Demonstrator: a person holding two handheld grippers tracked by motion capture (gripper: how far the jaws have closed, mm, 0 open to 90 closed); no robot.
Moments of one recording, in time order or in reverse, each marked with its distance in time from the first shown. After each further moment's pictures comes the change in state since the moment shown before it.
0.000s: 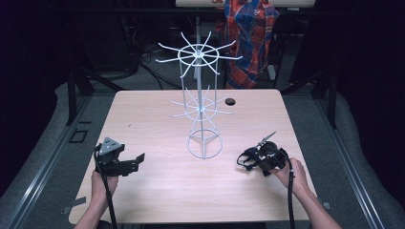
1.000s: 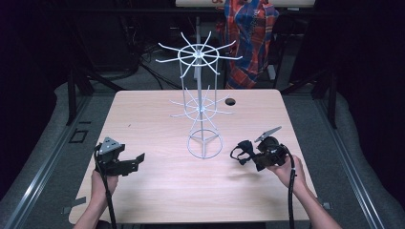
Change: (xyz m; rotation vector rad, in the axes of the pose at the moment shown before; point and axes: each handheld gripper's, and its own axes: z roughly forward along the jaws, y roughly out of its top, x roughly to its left) left arm 0.003 0.000 0.001 0.000 -0.012 0.000; right arm 0.009 0.010 -0.031 -0.162 0.082 0.006
